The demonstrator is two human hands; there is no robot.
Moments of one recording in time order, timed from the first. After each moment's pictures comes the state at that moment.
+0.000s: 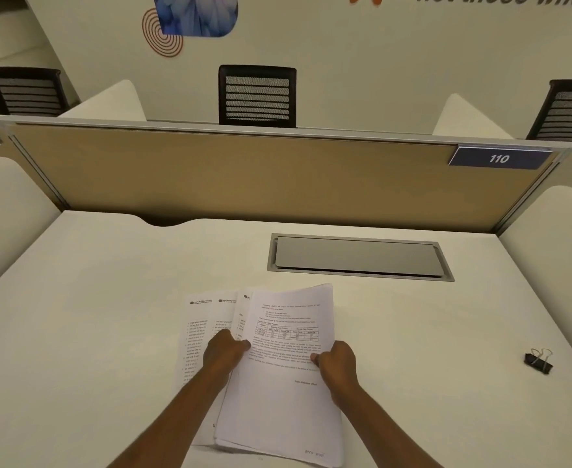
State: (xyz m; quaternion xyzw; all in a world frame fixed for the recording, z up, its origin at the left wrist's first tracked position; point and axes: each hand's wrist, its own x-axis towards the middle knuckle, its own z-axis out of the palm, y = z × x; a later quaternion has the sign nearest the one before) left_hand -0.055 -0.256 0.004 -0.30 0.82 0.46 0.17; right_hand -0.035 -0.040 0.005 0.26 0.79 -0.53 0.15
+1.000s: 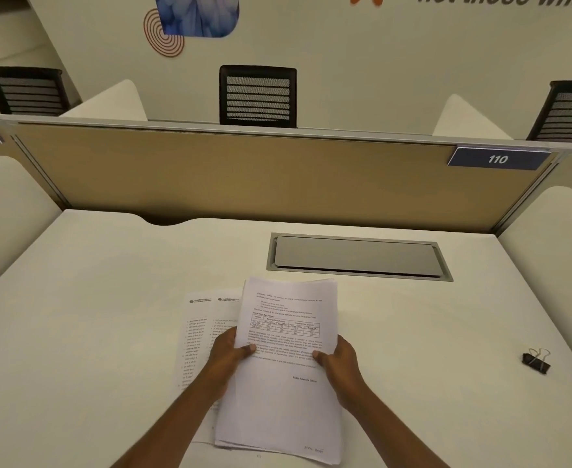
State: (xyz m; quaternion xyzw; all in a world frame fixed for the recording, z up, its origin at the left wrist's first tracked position) left_hand -0.032 -0.254 0.003 -0.18 0.71 0.67 0.13; right_hand -0.026 -0.024 0.010 0.18 0.73 -0.64 0.14
